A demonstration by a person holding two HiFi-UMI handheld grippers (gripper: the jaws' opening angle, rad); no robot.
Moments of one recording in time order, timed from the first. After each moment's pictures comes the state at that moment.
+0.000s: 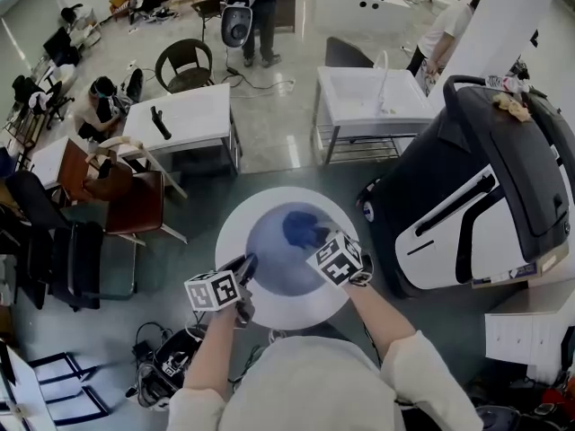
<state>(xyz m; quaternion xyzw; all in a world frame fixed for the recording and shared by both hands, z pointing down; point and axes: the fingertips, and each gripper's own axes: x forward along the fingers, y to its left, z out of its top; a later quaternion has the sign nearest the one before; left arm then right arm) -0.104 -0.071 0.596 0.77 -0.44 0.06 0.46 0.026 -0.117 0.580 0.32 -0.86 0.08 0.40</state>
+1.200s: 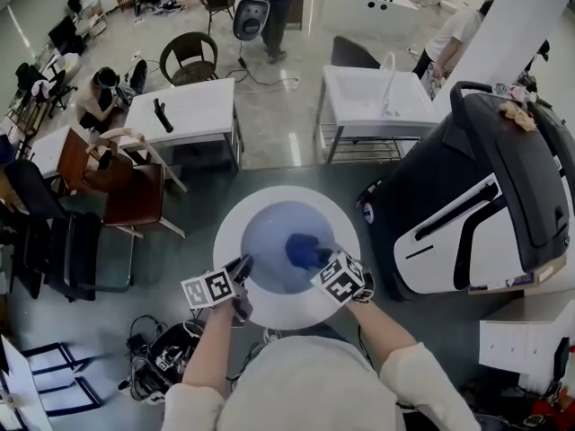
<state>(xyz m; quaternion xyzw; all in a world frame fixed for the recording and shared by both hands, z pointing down) -0.116 -0.068 0.625 0.72 -0.46 0.02 0.52 0.035 -0.069 0.621 0.28 -0.85 0.11 0.42</state>
